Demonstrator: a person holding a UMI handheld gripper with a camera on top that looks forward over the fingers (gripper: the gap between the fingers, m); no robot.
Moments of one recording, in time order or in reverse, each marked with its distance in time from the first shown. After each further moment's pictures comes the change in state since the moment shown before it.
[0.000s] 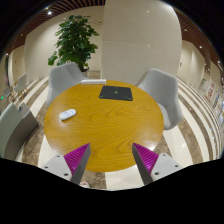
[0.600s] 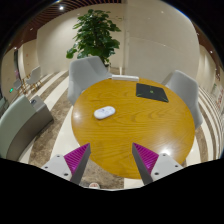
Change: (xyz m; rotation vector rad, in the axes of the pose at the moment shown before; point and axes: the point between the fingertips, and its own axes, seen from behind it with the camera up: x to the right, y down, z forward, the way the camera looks) arm -0.188 0.003 0.041 -0.028 -0.149 -0.069
